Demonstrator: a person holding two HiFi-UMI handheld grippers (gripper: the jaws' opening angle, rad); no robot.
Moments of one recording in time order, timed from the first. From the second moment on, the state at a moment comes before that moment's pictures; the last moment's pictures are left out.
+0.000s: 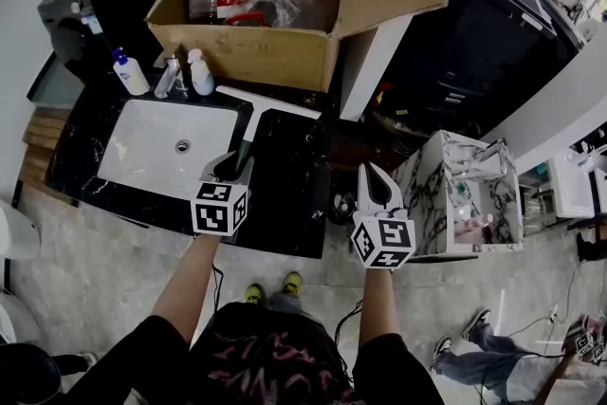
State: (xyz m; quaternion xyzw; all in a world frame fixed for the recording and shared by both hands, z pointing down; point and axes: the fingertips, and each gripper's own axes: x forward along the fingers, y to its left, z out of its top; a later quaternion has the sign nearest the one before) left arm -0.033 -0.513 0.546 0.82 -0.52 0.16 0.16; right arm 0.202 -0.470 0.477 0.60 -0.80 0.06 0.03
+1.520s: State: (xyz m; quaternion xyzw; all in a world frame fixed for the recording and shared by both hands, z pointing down) left arm -0.005 -0.502 0.661 0.78 -0.50 0.26 0.28; right arm 0.225 -0.485 0.515 0.60 -0.80 0.08 0.06
